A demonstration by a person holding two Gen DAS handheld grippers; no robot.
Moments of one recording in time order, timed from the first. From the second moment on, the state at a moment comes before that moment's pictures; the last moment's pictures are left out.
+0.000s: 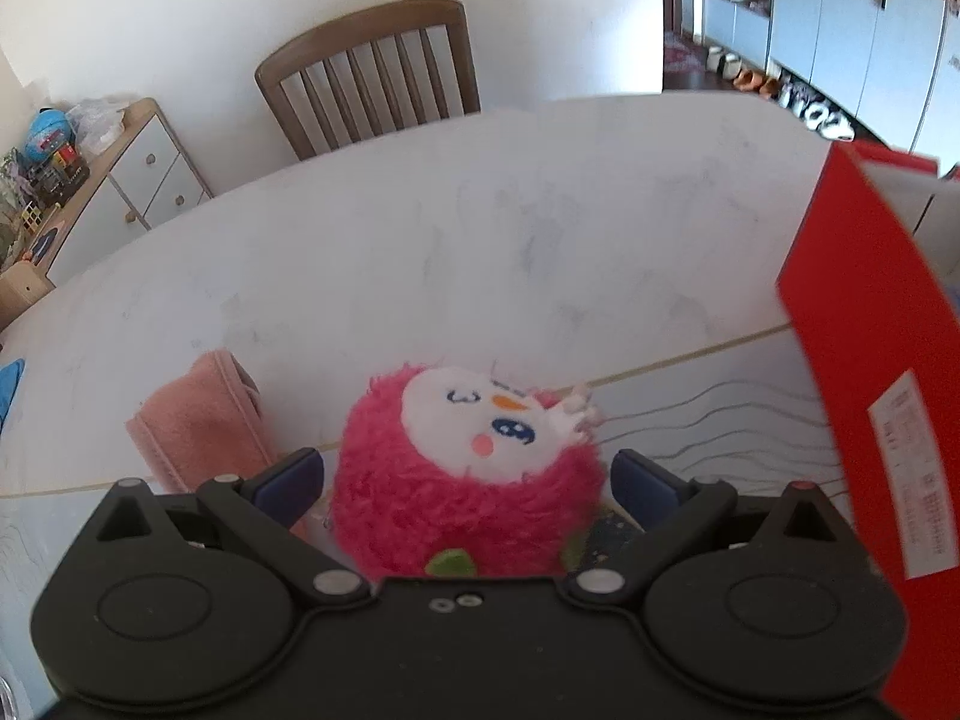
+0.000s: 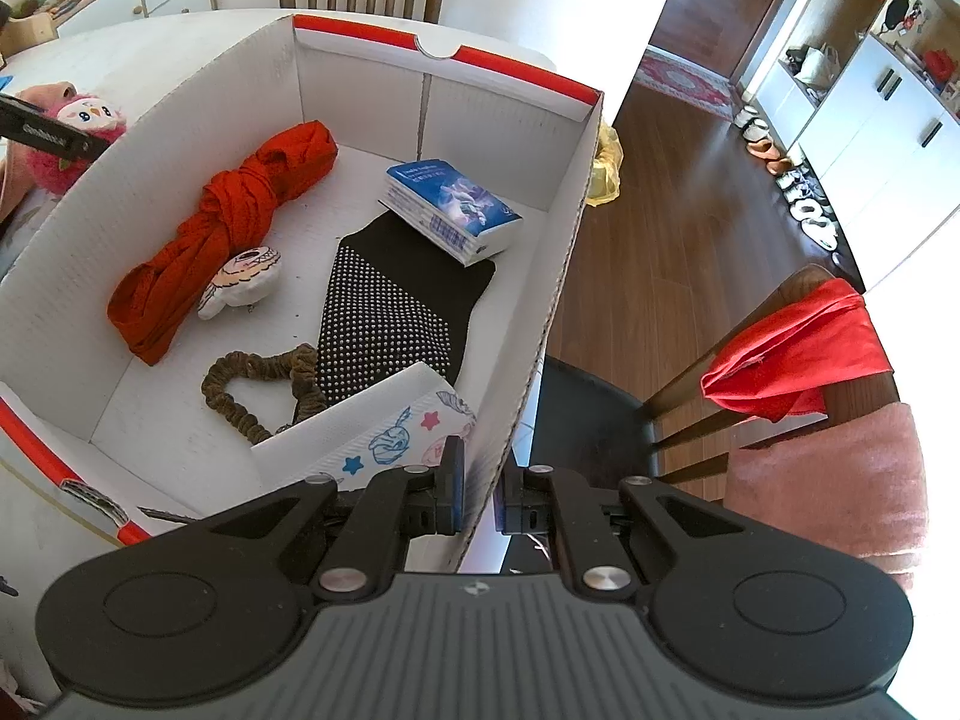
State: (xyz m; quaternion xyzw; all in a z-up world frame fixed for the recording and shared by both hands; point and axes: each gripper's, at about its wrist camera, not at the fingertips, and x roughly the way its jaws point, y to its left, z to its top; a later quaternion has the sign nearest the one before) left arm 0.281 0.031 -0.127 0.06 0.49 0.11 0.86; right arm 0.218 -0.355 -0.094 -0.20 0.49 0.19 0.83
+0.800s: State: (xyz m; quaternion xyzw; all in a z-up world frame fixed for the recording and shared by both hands) left arm 0.259 0.031 -0.120 0.05 0.47 0.12 0.87; right arm 0.218 -0.355 -0.094 -0.20 0.49 0.19 0.83
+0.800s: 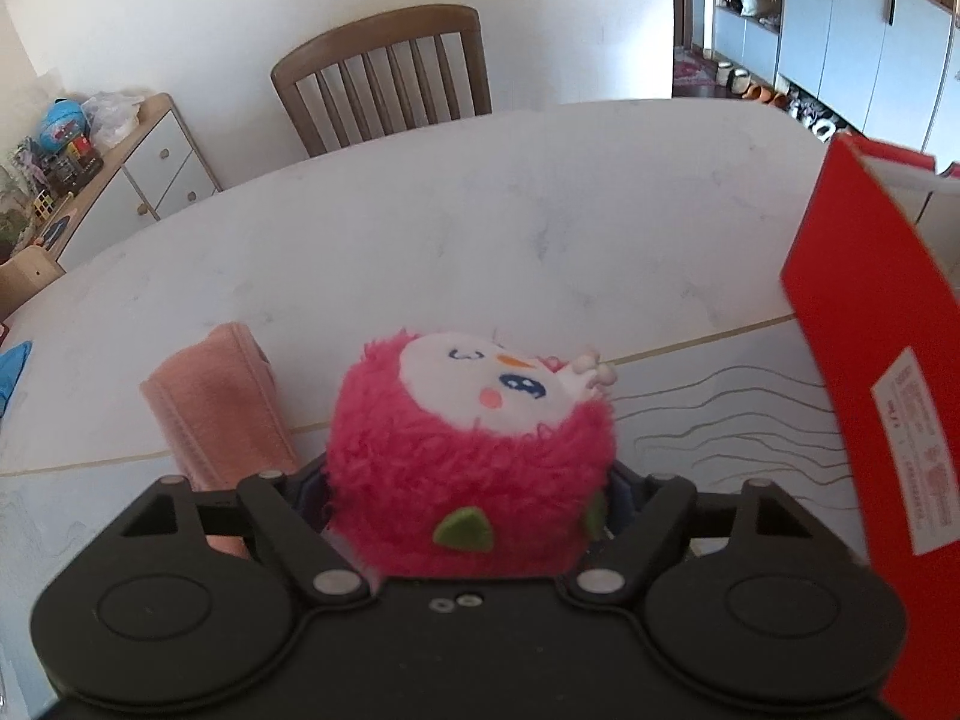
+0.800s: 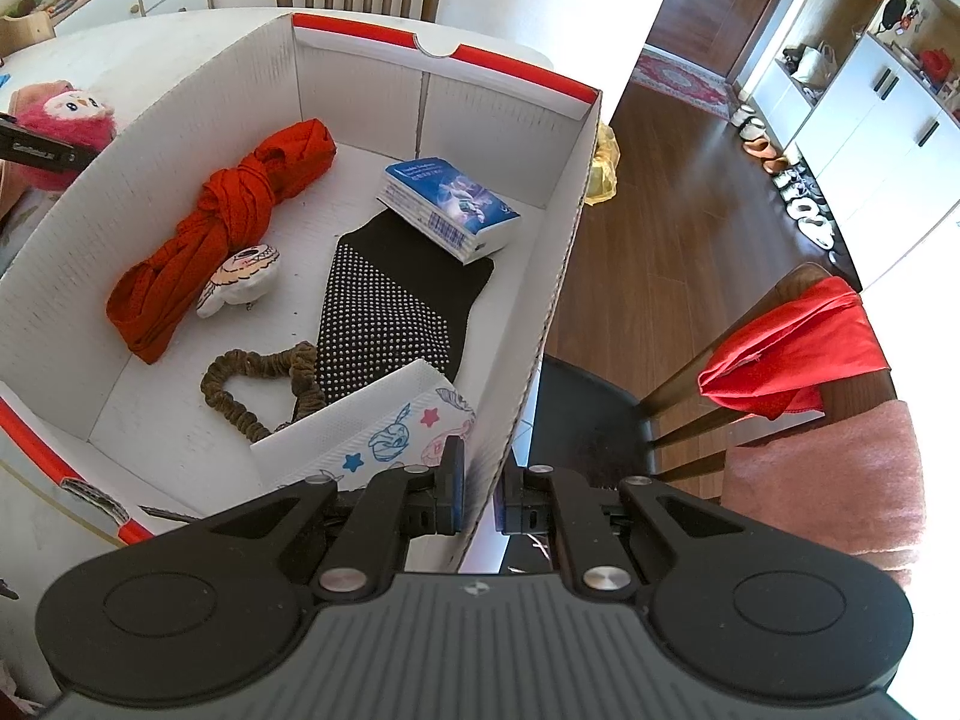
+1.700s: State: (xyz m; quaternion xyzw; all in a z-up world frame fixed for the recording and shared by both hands) left arm 0.211 -0.087 -0.013 0.06 0.40 -0.07 0.91; right arm 0.216 -0.356 -0.092 -0.20 0.48 0.20 0.83
